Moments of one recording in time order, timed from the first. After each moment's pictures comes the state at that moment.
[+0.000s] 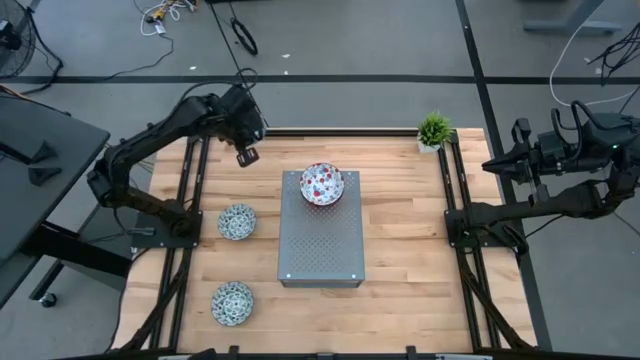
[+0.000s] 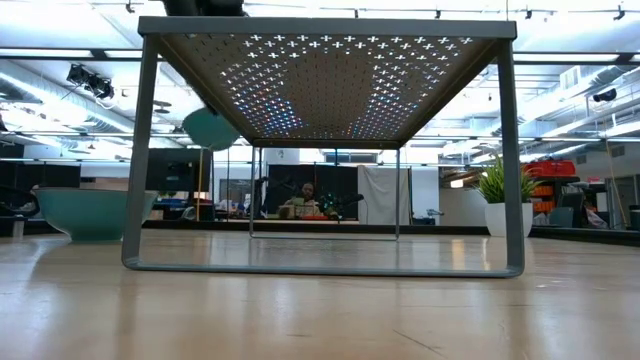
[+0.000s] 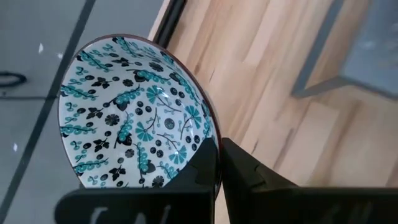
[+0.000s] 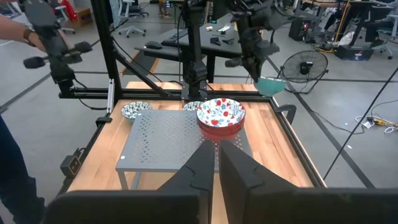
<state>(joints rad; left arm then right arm) 0.66 1.39 1.41 -1.10 -0.09 0.29 -0.03 0.60 1.54 -1.21 -0.04 -0.04</state>
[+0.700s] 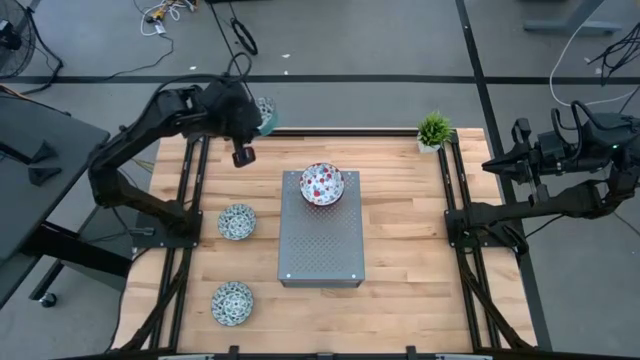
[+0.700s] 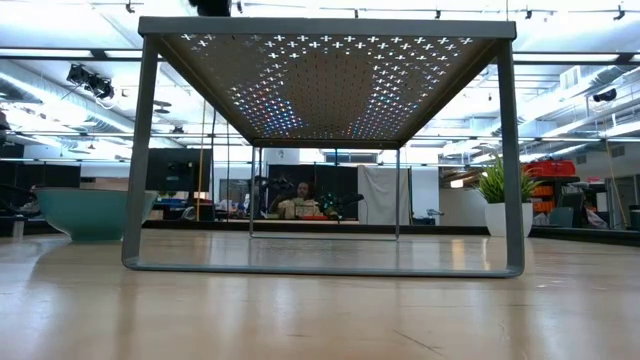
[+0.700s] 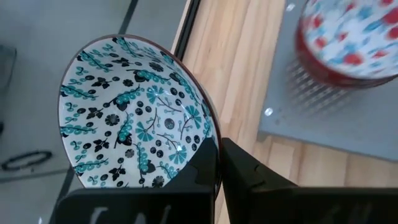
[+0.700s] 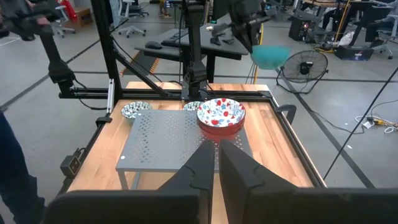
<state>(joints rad) 0.45 1.39 1.78 -1.26 -0.12 0.30 -0.03 0.60 1.54 -1.21 -0.04 -0.04</state>
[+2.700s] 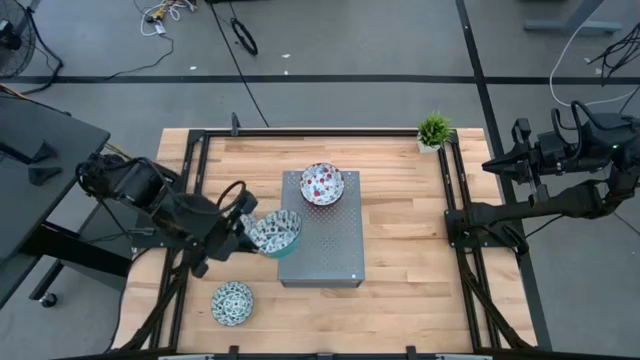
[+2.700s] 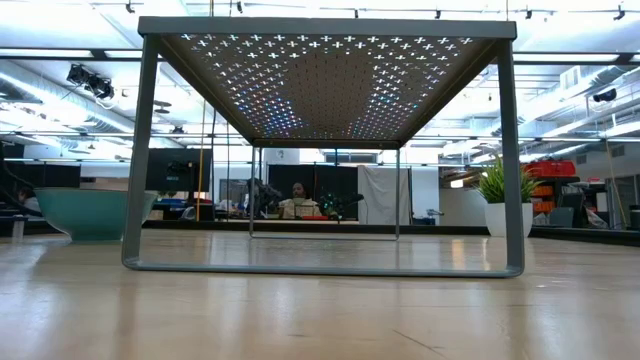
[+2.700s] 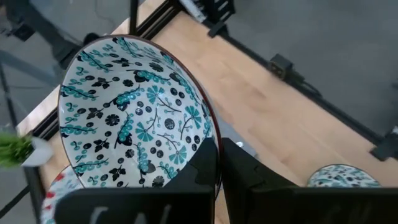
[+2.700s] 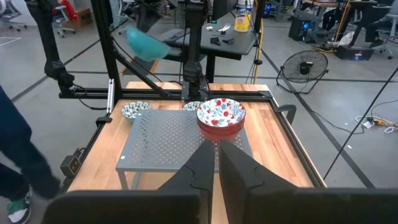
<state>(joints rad) -0.48 1.39 1.89 -1.21 -0.11 0.39 -0.03 0.60 1.54 -1.21 -0.04 -0.04</state>
